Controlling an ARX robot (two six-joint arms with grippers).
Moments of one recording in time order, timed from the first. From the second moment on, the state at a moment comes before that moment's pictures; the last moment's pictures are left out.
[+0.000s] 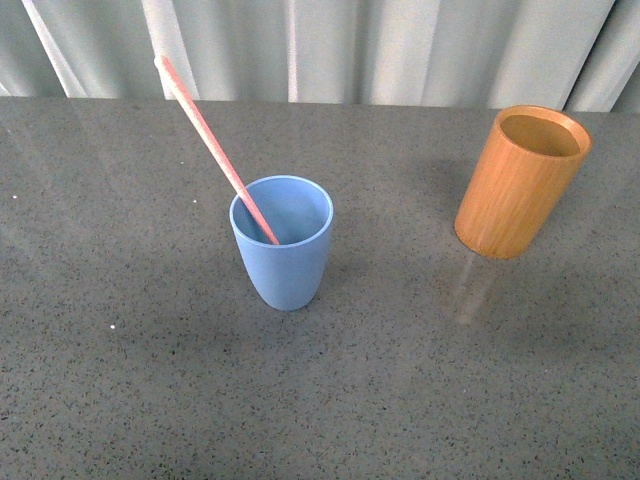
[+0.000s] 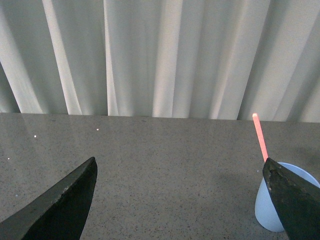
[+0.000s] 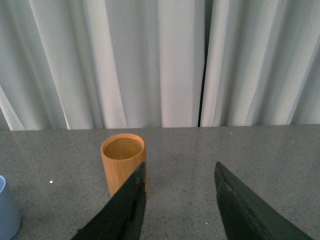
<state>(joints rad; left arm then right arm) 0.00 0.00 0.02 0.00 0.00 0.00 0.00 0.00 0.02 0.00 0.00 0.00</state>
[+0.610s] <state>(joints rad) 0.00 0.00 0.02 0.00 0.00 0.00 0.00 0.00 0.02 0.00 0.00 0.00</state>
